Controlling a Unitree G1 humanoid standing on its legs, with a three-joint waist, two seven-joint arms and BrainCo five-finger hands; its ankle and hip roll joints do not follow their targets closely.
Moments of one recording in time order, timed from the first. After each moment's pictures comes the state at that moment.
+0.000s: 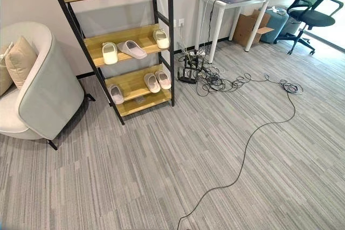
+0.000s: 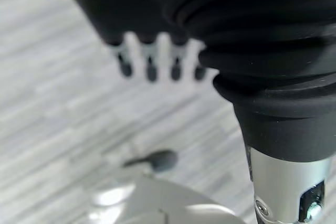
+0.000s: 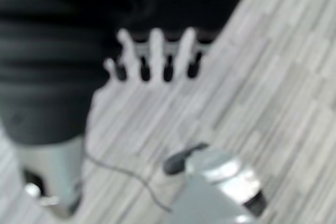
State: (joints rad) left arm 0.06 0.24 -0.15 1.38 -0.09 -0.05 0.00; right arm 0.08 -0.28 -0.04 1.40 0.46 0.00 0.03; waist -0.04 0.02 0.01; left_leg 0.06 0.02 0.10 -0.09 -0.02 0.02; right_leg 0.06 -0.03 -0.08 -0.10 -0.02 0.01
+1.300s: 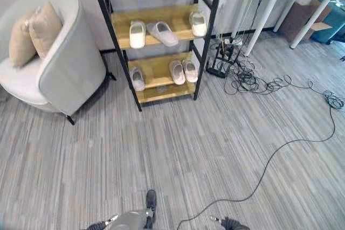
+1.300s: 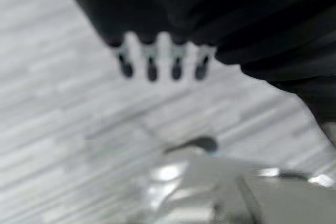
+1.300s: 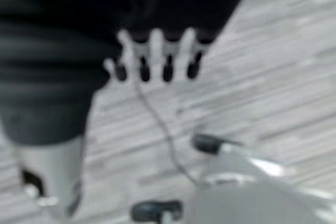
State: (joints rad) left arm -0.05 0.24 -0.15 1.40 -0.03 -0.03 0.01; right arm -0.07 -0.23 0.15 1.33 0.21 0.02 0.05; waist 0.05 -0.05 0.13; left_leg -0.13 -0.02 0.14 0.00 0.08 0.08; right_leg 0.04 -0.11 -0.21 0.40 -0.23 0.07
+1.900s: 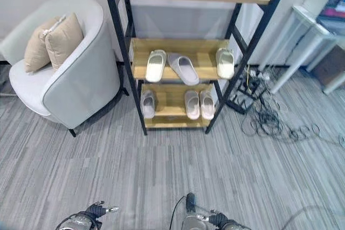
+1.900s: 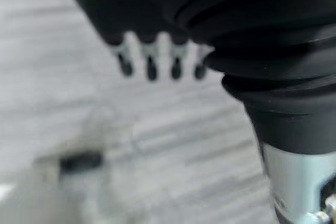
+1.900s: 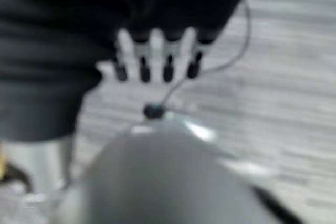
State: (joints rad) left arm -0.09 0.21 -0.17 1.36 -0.06 -0.07 0.05; right arm -0.04 -0.22 0.21 1.28 0.09 0.01 0.06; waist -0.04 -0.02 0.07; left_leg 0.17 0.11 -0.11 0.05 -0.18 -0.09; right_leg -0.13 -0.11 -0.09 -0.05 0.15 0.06
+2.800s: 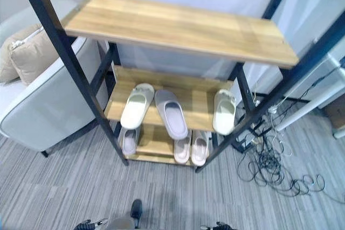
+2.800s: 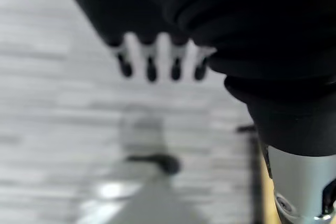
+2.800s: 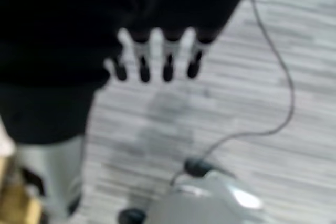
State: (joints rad) left arm -0.05 0.28 -0.08 1.39 -0.15 -0.08 0.13; right arm -0.04 -0.19 0.22 1.36 0.13 -0.01 0.02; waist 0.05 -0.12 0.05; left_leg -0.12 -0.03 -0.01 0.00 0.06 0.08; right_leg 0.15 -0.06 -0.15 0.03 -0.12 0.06
